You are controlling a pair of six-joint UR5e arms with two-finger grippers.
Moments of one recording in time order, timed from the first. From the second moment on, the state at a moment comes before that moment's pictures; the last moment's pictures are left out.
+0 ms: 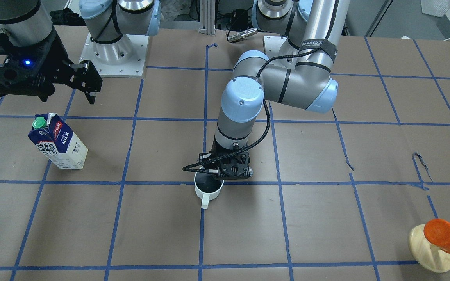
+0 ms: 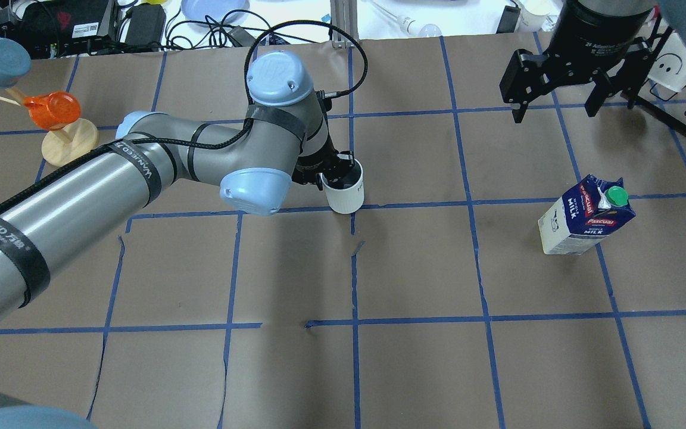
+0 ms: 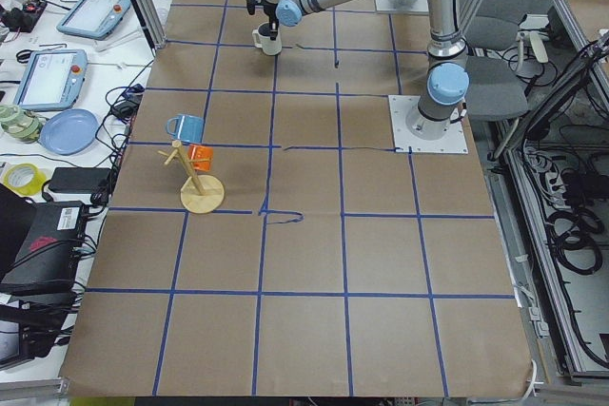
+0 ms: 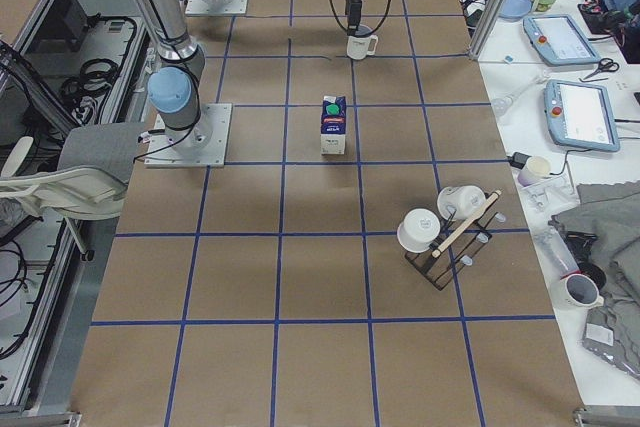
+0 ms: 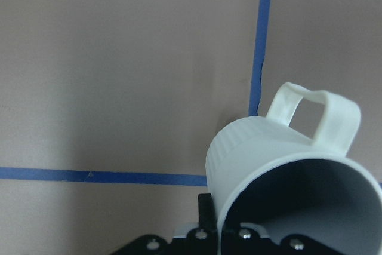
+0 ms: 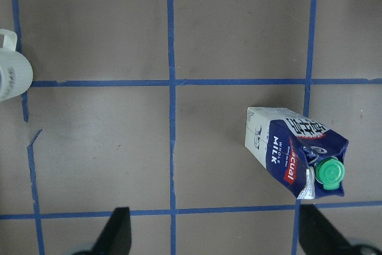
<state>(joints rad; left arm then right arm) -1.87 -1.98 -1.71 -0.91 1.50 -0.38 1.54 -1.52 1.46 -1.48 -1.63 -0.03</state>
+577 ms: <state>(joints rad) -1.77 -1.90 -1.67 -1.03 1.50 -0.29 1.46 -1.52 1.46 -1.47 -1.64 -0.05</state>
